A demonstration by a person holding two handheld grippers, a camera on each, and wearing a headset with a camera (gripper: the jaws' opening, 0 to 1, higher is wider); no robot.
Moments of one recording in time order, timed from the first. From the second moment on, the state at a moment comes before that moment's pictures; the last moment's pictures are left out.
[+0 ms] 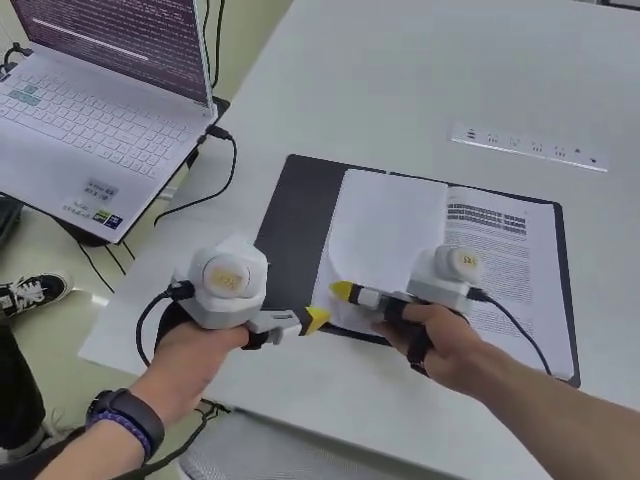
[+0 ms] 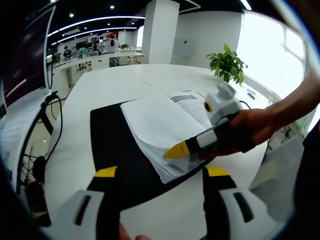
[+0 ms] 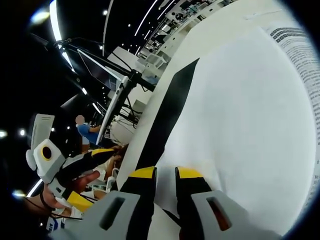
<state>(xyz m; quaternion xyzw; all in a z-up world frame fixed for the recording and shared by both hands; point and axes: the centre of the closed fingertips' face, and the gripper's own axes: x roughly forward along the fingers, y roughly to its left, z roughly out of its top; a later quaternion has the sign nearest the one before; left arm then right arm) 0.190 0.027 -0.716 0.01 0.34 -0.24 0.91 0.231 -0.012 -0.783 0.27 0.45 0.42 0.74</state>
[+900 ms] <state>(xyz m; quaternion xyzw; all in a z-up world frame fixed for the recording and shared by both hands) 0.190 0.022 -0.716 0.01 0.34 -0.24 0.91 0.221 -0.012 -0.774 0.28 0.45 0.43 0.73</state>
